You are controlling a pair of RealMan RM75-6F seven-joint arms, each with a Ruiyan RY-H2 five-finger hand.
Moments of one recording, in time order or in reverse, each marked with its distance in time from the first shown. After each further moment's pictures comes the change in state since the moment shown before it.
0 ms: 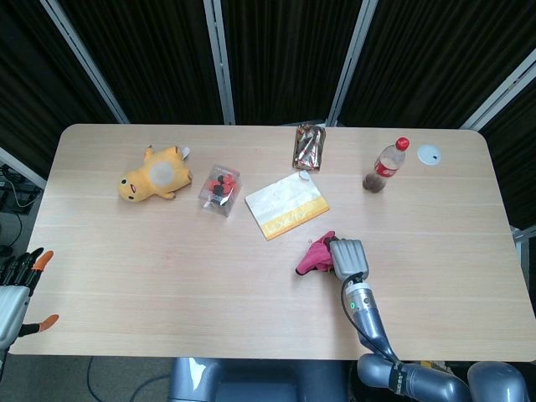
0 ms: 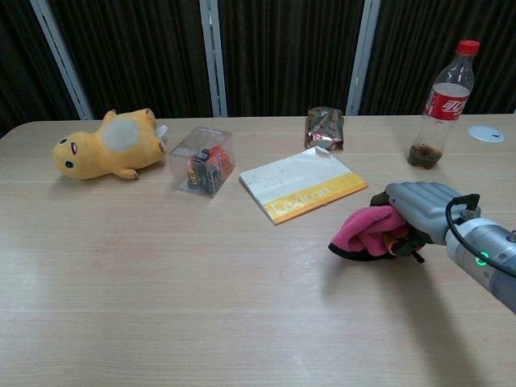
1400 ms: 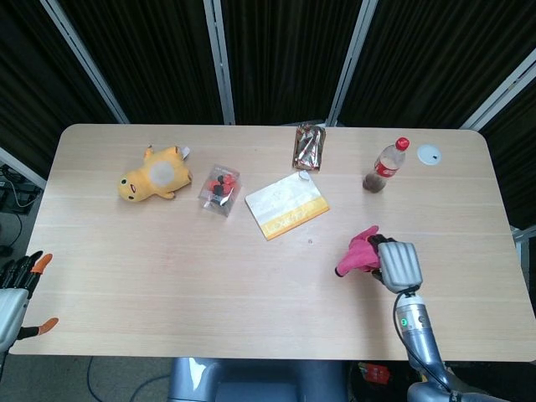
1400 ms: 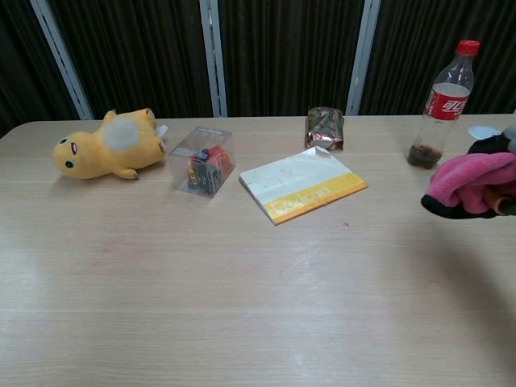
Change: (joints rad) left arm 0.007 0.013 0.011 -0.022 -0.008 -0.006 -0.005; right arm -0.162 0.367 -0.068 -0.360 -0.132 0.226 0.094
